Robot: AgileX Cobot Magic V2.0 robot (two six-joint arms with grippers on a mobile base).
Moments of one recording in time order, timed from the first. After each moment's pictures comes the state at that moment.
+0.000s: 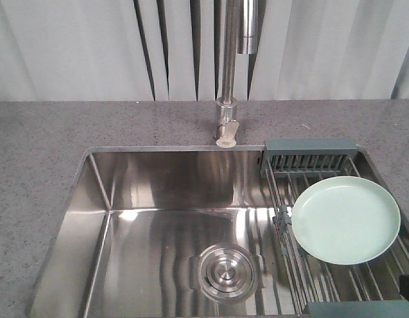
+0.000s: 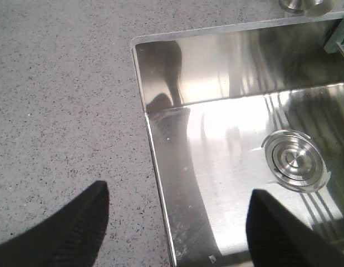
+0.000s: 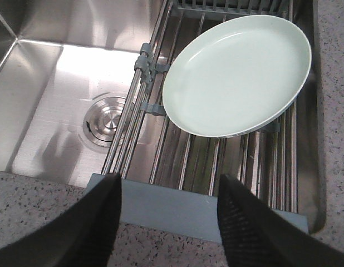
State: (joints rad) left arm -0.27 0.70 -0.79 -0.01 0.87 -0.06; right arm 0.12 0.50 -0.56 0.15 0.89 -0.09
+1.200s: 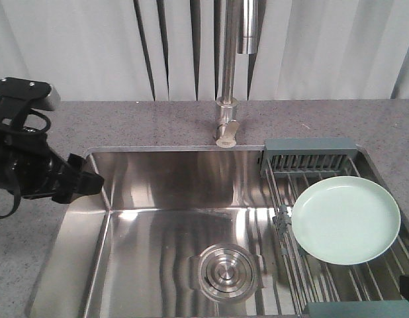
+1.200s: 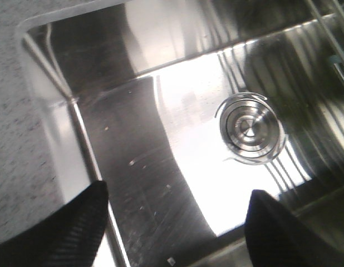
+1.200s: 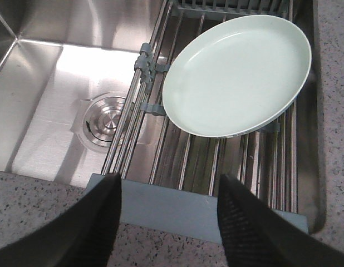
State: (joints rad) left arm -0.27 1.29 -1.08 -0.31 0.85 0.27; right arm 0.12 0.50 -0.56 0.15 0.89 -0.09
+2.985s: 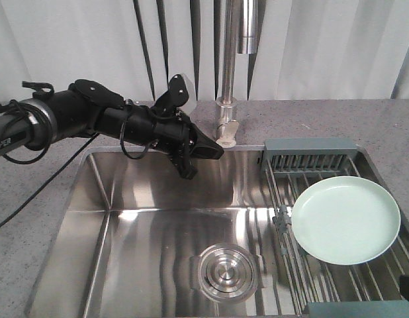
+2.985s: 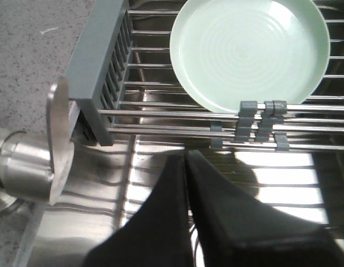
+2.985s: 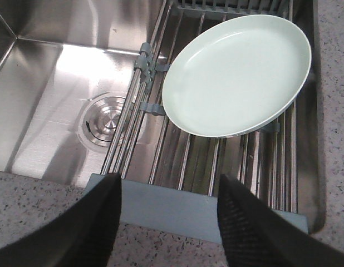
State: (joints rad) left arm -0.35 2.10 -1.66 -1.18 0.94 1.60; right arm 0.12 0.50 -0.56 0.15 0.89 -0.09
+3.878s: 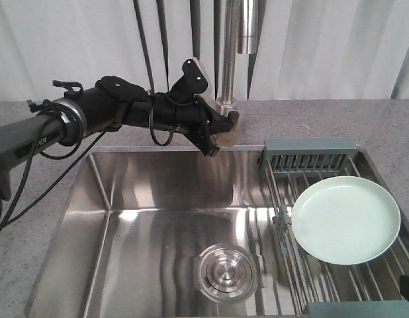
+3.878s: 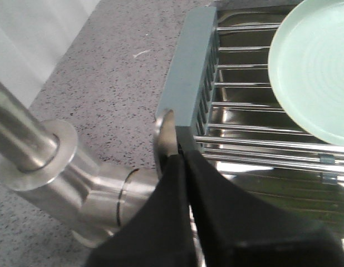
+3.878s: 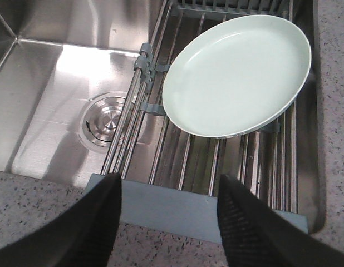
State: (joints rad) left arm -0.38 2.22 -1.86 -1.21 0.72 1.60; right arm 0.12 0.50 -0.56 0.15 0.89 -0.09
